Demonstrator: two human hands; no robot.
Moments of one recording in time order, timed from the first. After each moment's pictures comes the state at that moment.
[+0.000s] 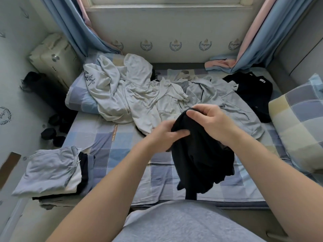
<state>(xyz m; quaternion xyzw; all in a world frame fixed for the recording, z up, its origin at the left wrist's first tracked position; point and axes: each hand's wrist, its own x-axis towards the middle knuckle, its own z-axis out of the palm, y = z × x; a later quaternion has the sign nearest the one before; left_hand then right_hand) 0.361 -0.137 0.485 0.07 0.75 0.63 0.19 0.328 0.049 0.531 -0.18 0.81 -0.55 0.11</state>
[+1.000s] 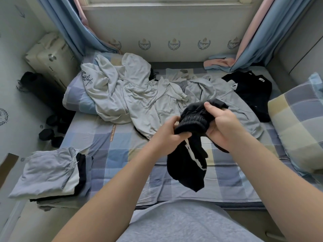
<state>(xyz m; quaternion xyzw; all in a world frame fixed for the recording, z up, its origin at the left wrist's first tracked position) 0.351 -0.115 0.468 0.03 0.78 0.61 0.12 0.317 0.059 0.519 0.12 0.51 -0.84 0.17</state>
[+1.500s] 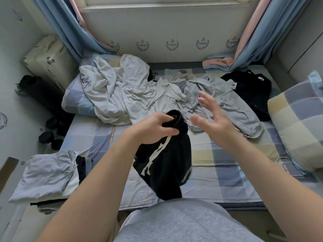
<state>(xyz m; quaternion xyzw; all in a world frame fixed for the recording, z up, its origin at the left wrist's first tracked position) 0.329 -0.155 0.521 0.08 0.86 0.46 0.23 0.321 0.076 0.513 -0.13 0.83 -0.54 0.07</state>
